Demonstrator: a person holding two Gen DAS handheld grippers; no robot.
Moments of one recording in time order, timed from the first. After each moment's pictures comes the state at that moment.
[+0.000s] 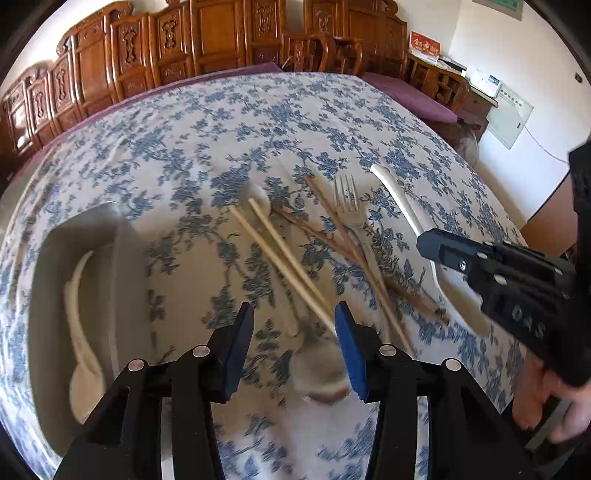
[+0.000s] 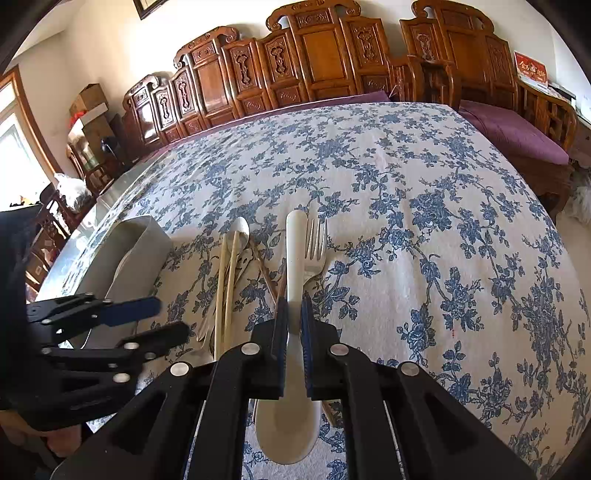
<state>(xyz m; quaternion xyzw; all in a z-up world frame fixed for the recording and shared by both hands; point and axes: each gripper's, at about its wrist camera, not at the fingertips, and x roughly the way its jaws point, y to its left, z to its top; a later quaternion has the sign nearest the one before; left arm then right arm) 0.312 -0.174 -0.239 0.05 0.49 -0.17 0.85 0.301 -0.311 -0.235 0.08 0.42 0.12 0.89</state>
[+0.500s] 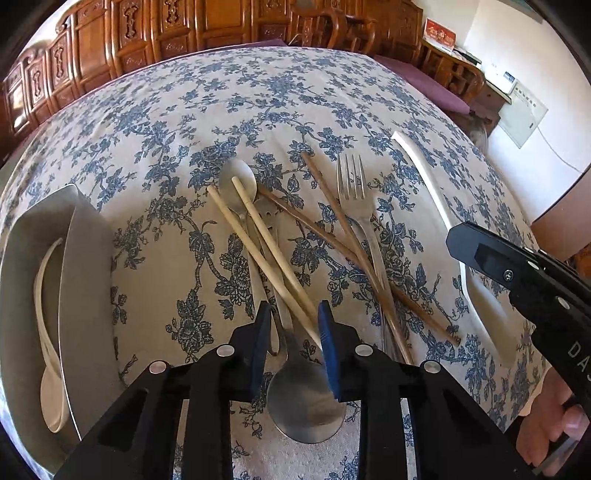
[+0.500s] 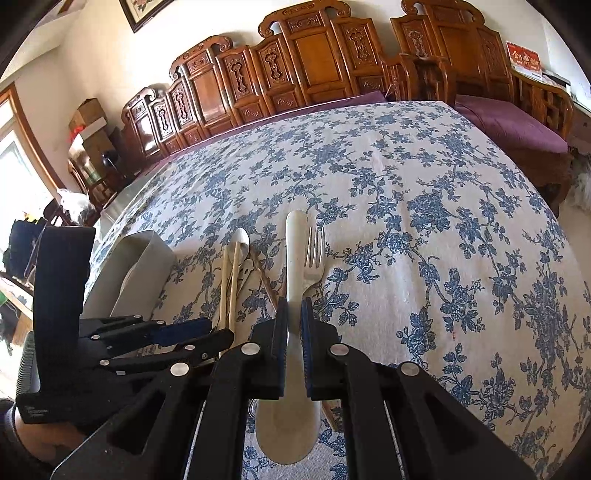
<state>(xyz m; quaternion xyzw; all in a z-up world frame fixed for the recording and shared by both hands) 0.333 -0.189 -0.266 0.04 0.53 -0.16 0.83 0.304 -0.319 -0.233 0.11 0.42 0.12 0.89</state>
